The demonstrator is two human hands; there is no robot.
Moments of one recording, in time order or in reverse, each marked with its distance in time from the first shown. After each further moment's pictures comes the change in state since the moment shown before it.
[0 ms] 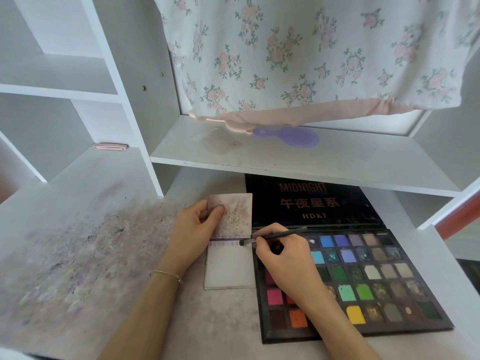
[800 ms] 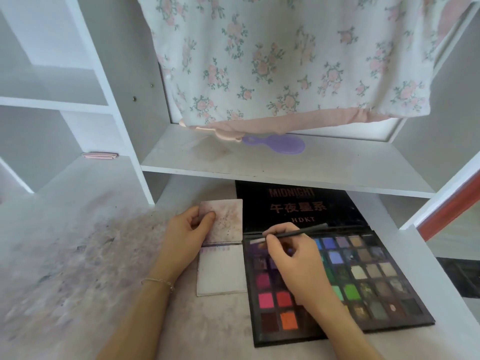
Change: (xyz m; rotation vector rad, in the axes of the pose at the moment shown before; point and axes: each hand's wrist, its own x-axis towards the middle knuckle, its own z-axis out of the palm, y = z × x) left_hand 0.003 -0.008 0.000 0.002 -0.002 0.036; right_hand -0.007 0.000 -0.020 0.146 0.119 -0.001
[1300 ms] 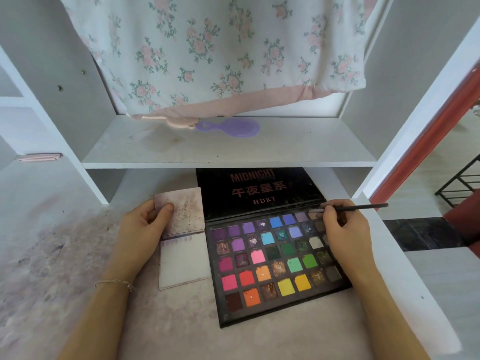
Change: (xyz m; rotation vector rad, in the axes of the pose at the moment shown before) left_hand -0.002 0.005 -0.001 0.016 -0.020 0.046; right_hand -0.009 0.039 -0.107 -0.231 0.482 0.138
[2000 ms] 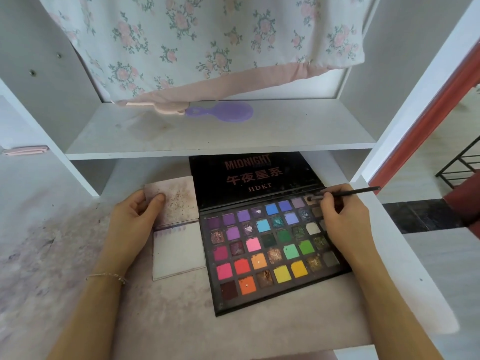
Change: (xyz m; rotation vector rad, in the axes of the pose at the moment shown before) left_hand 0.001 -0.002 0.000 0.005 -0.002 0.004; right_hand 0.006 0.010 -0.003 -0.112 -0.003 -0.045
